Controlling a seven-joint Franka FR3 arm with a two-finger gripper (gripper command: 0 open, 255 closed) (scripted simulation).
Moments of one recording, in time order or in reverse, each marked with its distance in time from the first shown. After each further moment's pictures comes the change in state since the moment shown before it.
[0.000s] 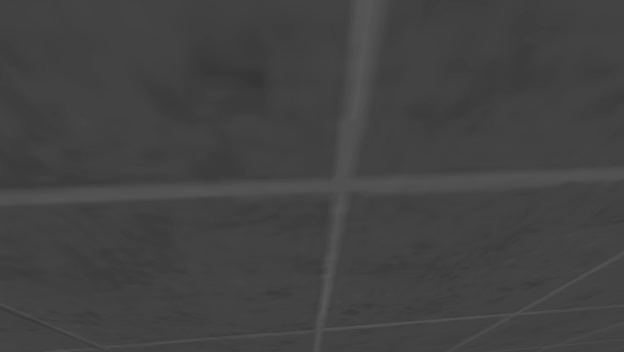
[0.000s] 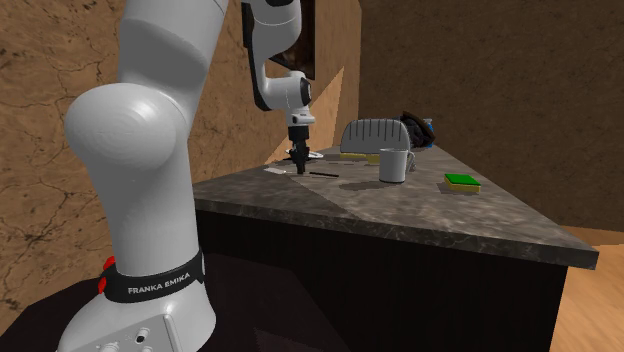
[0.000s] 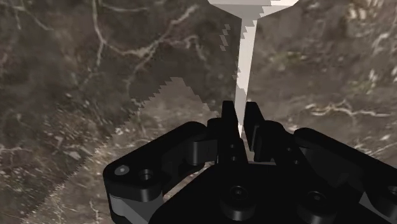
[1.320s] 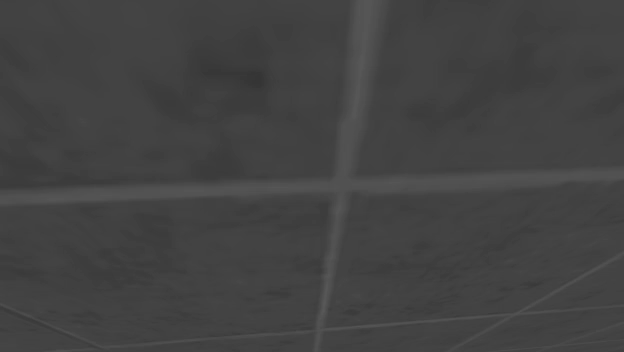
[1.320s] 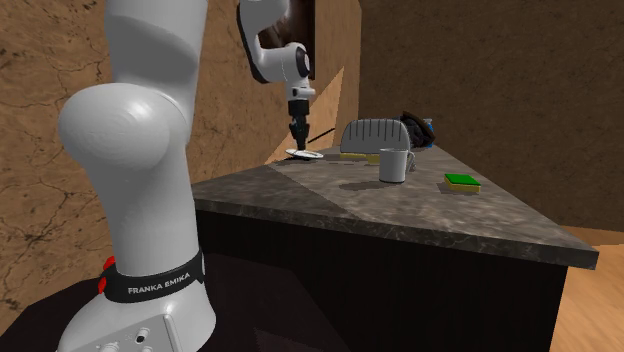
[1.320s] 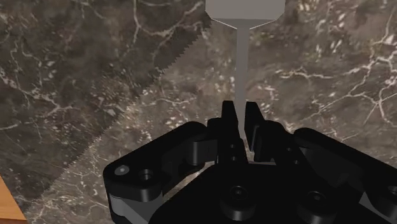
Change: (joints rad) arm -0.058 -0.125 0.067 0.105 0.136 -0.176 -0.099
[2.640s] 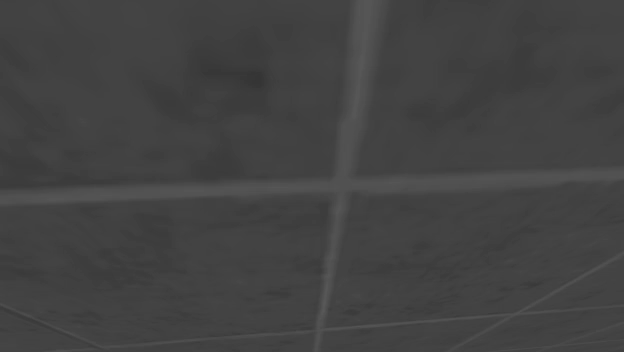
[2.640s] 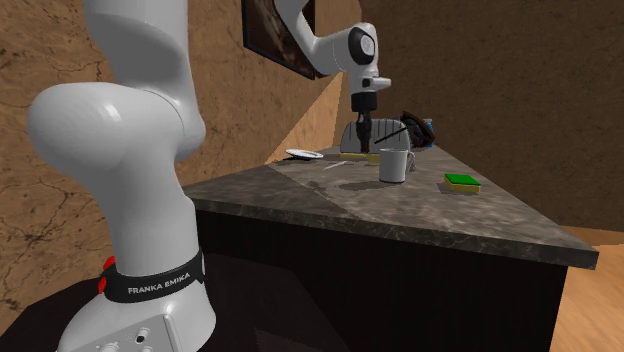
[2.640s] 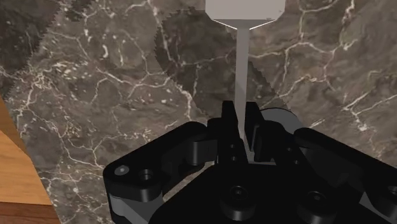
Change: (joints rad) arm -0.324 -0.131 -0.152 -0.087 0.128 0.061 -0.516
